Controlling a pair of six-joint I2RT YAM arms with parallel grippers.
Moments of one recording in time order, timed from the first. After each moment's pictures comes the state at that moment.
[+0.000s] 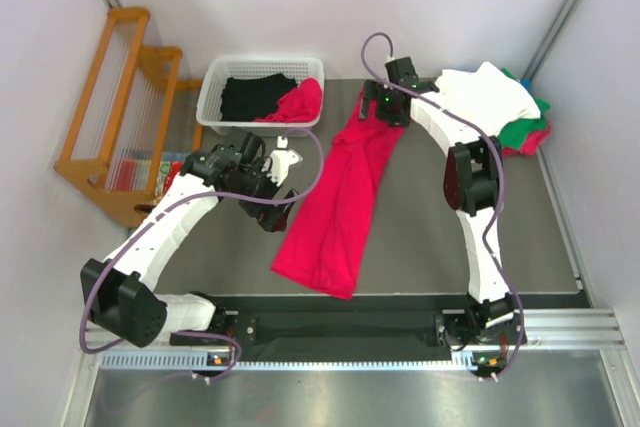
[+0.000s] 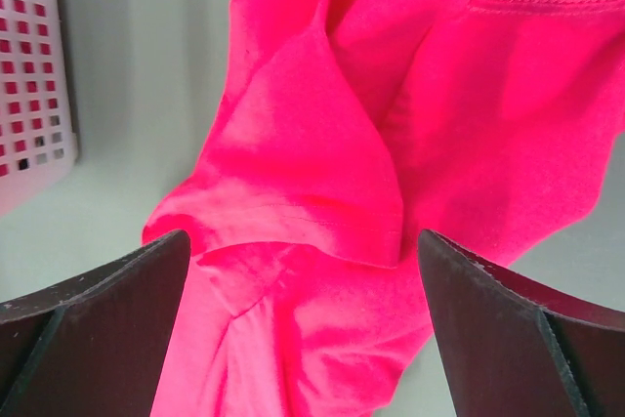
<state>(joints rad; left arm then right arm) -0.41 1.30 1.20 -1.04 0.34 0.33 0.32 2.35 2.13 -0.63 -0.10 0.42</state>
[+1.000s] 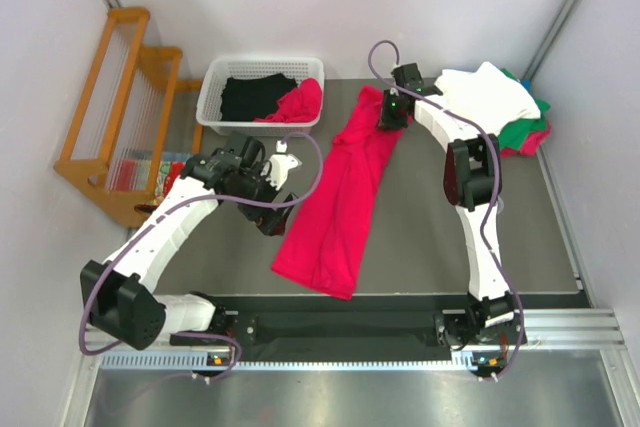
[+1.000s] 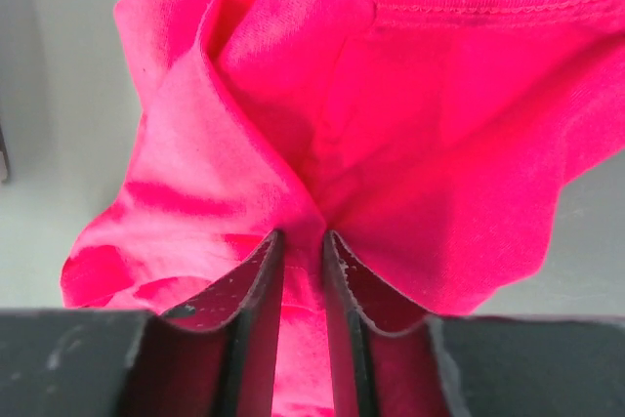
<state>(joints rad) -0.41 1.29 1.16 -1.04 0.33 0.32 0.27 2.44 2.14 -0.61 -0.15 0.40</state>
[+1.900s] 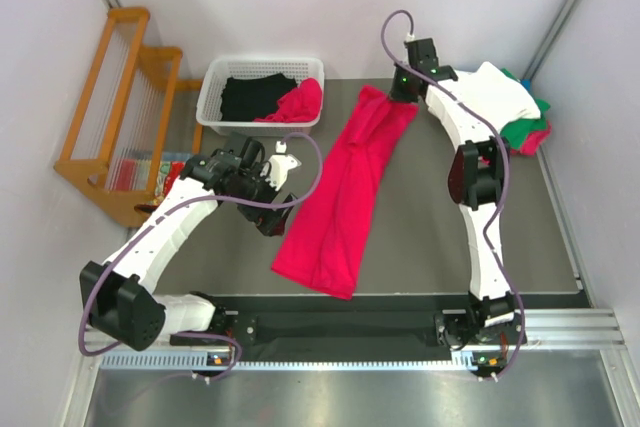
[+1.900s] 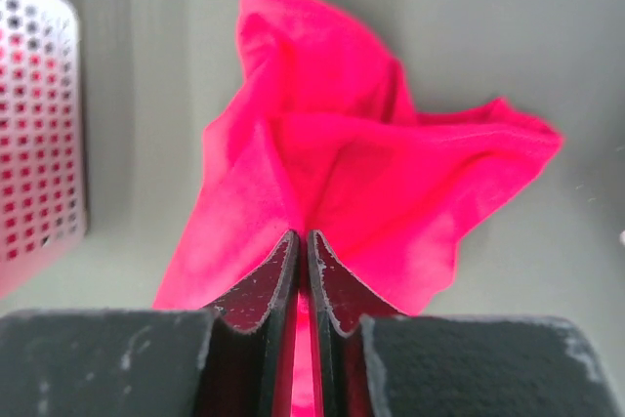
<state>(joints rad) -0.41 1.28 1.16 -1.04 0.32 0.32 0.24 2.42 2.35 -0.68 -0.11 0.37</state>
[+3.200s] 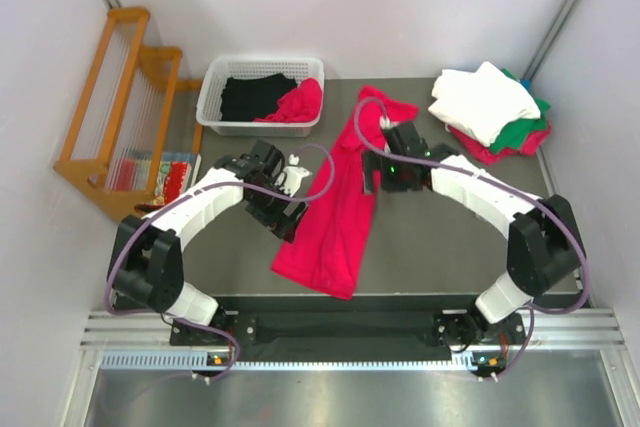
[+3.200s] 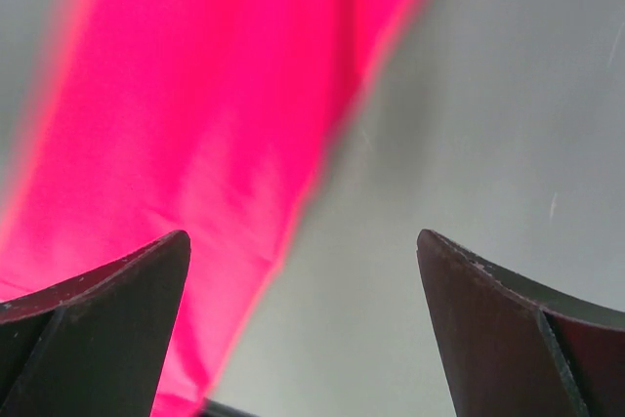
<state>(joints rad) -0.44 1.49 1.06 -0.89 0.30 0.24 0.56 1.58 1.22 -0.58 0.02 0.40</state>
